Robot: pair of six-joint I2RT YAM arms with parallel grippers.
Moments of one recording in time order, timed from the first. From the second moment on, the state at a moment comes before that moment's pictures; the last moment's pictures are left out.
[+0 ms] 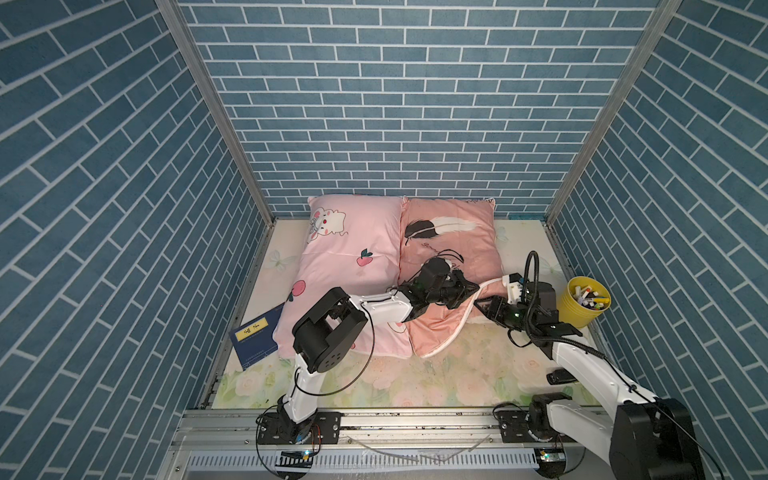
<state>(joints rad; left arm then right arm) -0.88 2.01 1.29 0.39 0.35 -1.51 0.19 1.09 0.48 -0.03 -0.55 0.65</state>
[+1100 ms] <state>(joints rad) -0.92 2.01 1.32 0.37 0.34 -1.52 0.25 0.92 0.26 0.16 -0.48 0.80</state>
